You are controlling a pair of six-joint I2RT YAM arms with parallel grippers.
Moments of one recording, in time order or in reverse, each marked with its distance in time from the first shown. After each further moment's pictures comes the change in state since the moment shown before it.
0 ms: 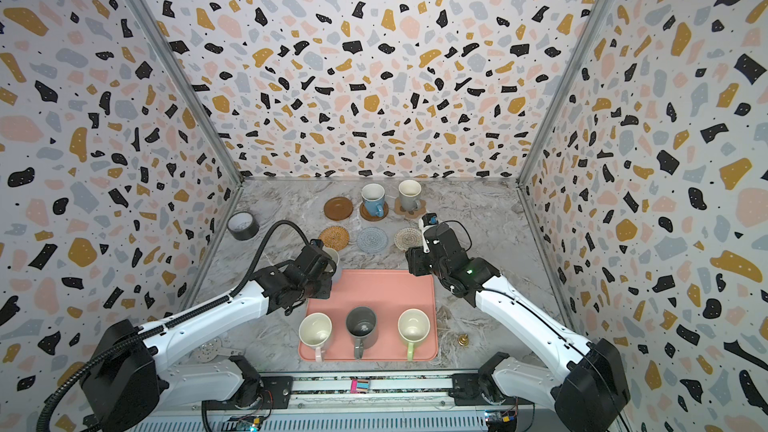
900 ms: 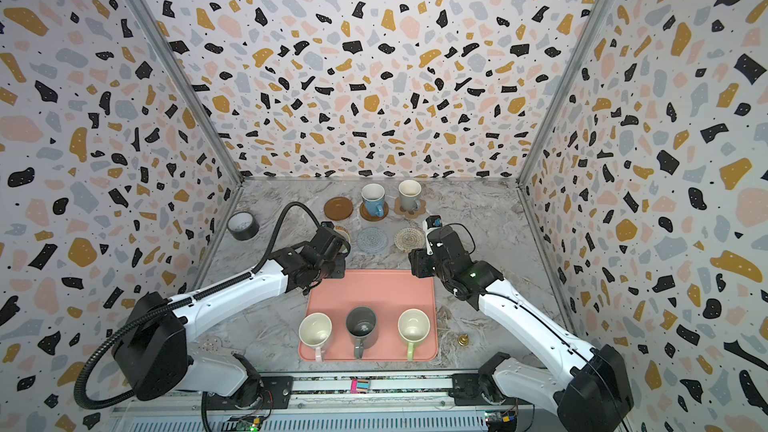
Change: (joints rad) left arm 0.017 0.202 0.202 0.051 -0.022 -0.040; right arm -0.010 -0.031 -0.031 0.000 -0.002 0.012
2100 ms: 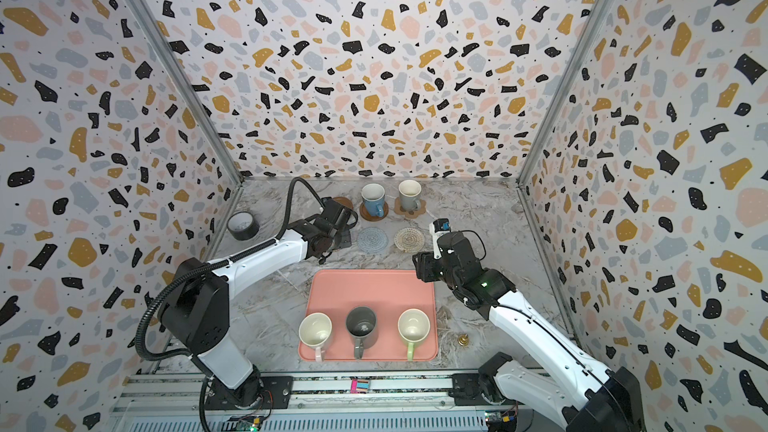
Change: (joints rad) left arm 0.098 0.253 0.259 0.012 -0.079 -0.056; right arm -0.024 -0.112 -0.043 -0.021 -0.038 0.008
